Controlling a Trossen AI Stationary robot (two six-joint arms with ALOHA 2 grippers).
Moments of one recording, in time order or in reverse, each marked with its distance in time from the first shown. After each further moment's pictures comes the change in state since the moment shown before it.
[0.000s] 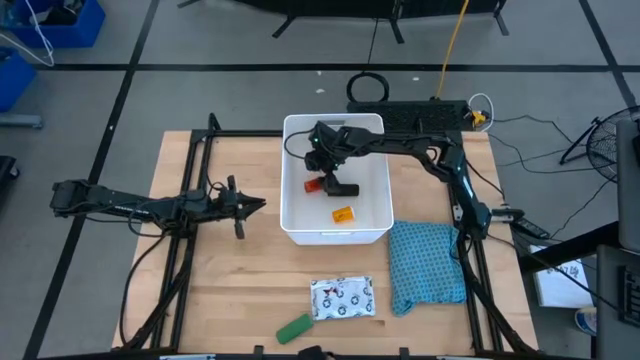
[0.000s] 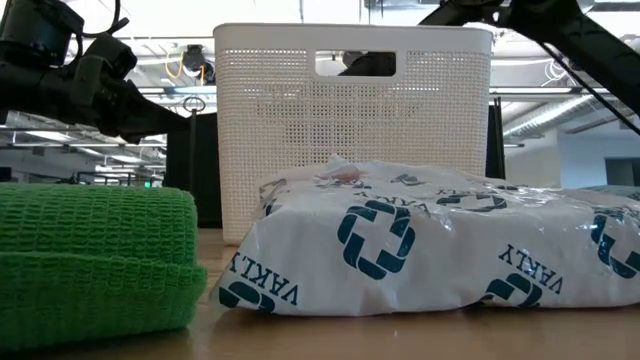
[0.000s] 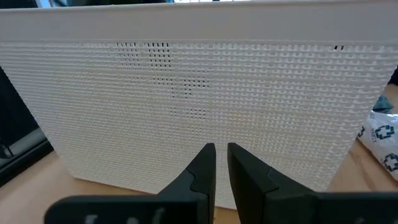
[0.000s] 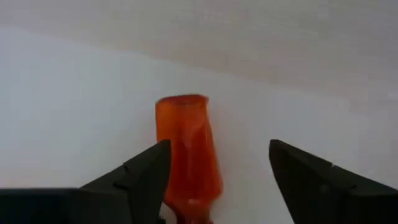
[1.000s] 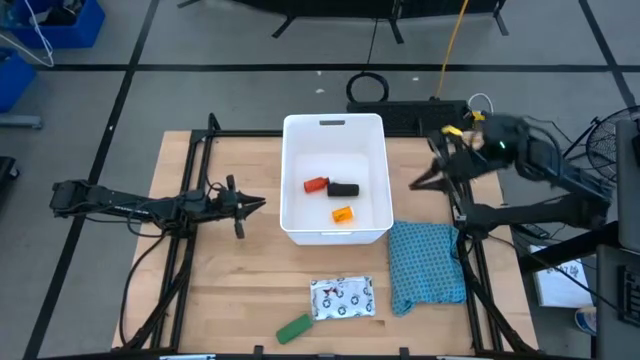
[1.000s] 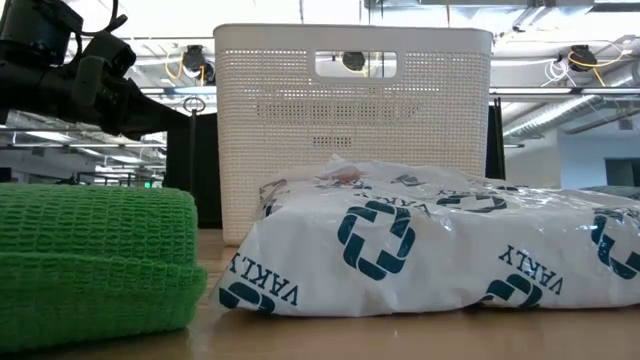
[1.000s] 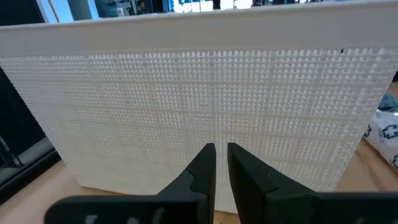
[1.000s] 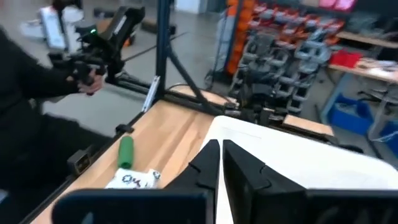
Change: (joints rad) left arm 0.000 0.000 0.000 0.020 -0.010 0.045; right arm 0.176 -1.355 -0.494 -0.065 -0.210 0.316
